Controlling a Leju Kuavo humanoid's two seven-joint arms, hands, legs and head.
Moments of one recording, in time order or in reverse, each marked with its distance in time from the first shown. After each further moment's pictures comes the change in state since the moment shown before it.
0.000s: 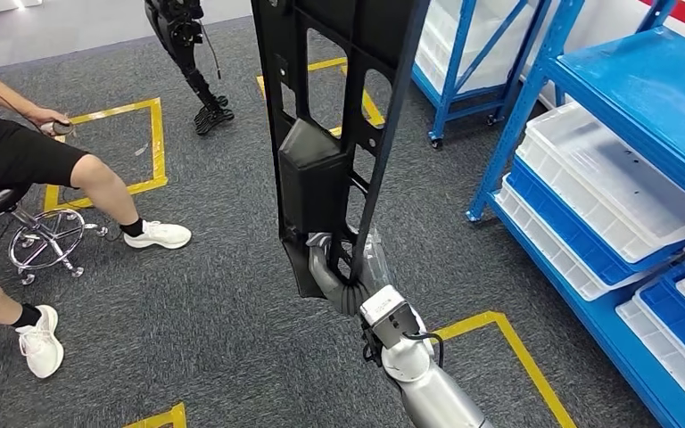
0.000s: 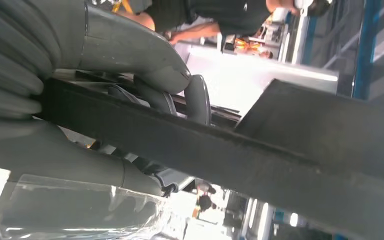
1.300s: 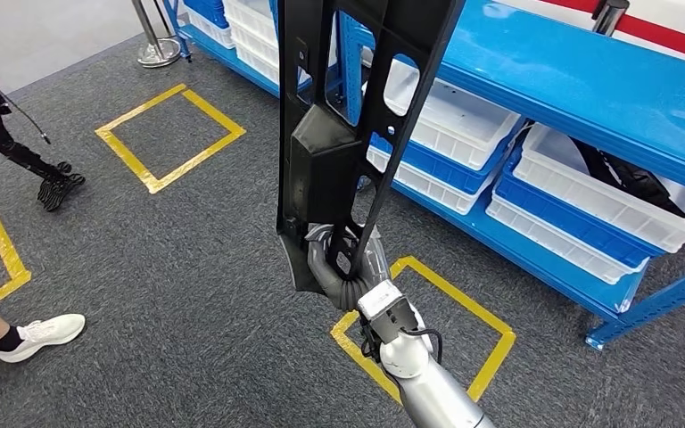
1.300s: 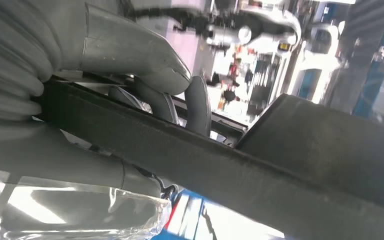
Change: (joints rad) left arm -0.012 -0.016 -0.005 -0.003 0.030 0.017 -0.061; right arm -0.014 0.002 0.000 0.003 0.003 -0.006 0.014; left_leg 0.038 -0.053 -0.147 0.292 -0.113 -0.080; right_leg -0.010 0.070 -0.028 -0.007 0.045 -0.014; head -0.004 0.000
